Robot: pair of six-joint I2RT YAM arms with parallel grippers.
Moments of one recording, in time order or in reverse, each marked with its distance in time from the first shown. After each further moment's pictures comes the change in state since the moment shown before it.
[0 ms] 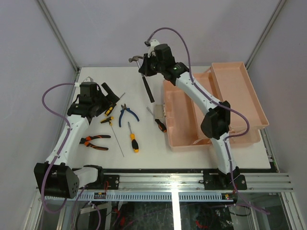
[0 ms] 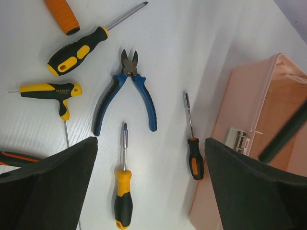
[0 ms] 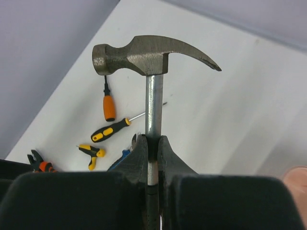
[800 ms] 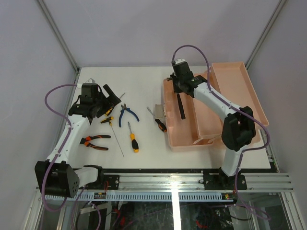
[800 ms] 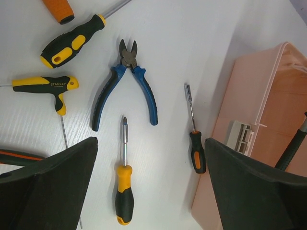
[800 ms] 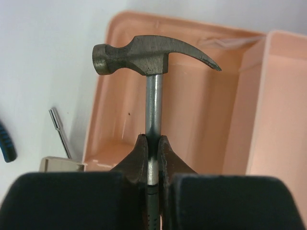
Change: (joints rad) left arm 0.000 0.012 -0.023 0.006 0.037 0.003; right arm -0.103 -0.385 -0.637 -0.077 0.414 -0.090
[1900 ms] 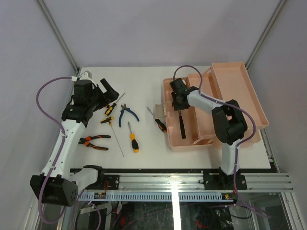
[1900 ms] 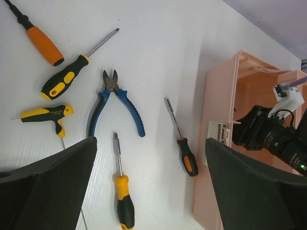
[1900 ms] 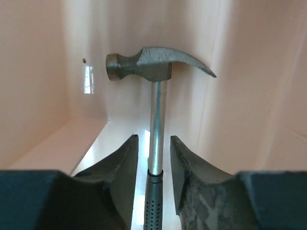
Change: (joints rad) left arm -0.014 -0.095 0.082 -0.005 -0.011 0.100; right arm -0.006 0.120 -0.215 -0.001 0.004 0.131
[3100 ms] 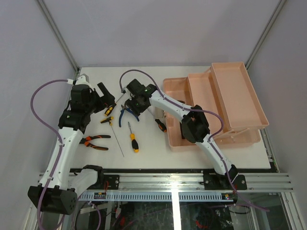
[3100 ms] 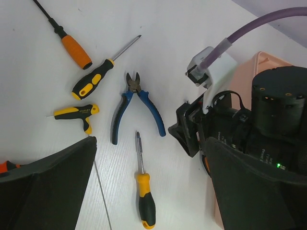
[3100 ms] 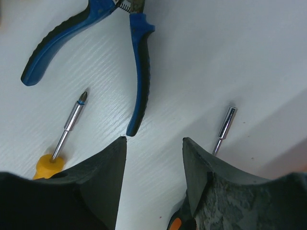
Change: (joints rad) left arm -0.003 -0.084 -0.034 -0.039 -0.090 0.080; right arm 0.331 0.454 0.858 -0.354 -0.240 -0.318
